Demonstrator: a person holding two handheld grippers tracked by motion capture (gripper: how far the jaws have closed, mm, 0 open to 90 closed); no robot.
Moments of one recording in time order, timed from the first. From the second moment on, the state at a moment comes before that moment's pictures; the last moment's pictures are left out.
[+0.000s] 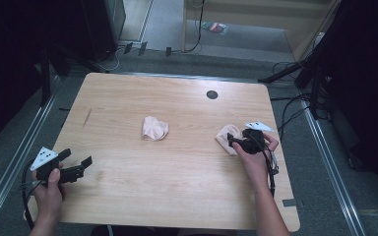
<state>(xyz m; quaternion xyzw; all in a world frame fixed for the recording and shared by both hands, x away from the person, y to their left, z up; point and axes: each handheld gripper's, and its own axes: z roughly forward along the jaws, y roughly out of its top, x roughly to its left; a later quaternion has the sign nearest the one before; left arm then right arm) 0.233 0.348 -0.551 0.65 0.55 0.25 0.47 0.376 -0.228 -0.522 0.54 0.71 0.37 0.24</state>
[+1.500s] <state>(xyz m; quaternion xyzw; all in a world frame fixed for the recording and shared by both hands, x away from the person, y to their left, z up) 0.234 0.348 -0.551 0.66 0.54 0.25 0.47 0.357 -0.217 -0.502 0.55 0.69 0.41 0.23</state>
